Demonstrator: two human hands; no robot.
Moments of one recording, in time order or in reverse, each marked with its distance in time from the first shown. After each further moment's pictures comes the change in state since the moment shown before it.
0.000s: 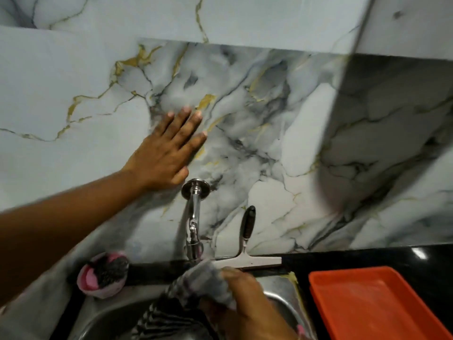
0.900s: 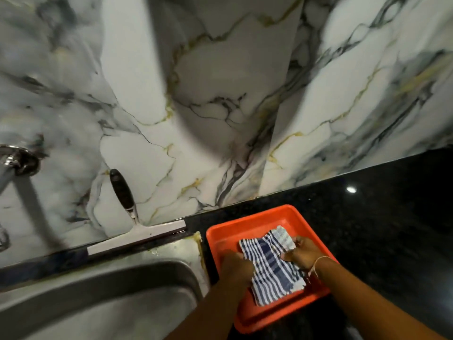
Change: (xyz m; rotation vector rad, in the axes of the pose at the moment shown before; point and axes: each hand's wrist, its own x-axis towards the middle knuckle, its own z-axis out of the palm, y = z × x) left_hand 0.060 0.547 0.044 -1.582 -1.013 -1.350; right_hand 0.122 0.419 -0.168 0.507 0.412 0.316
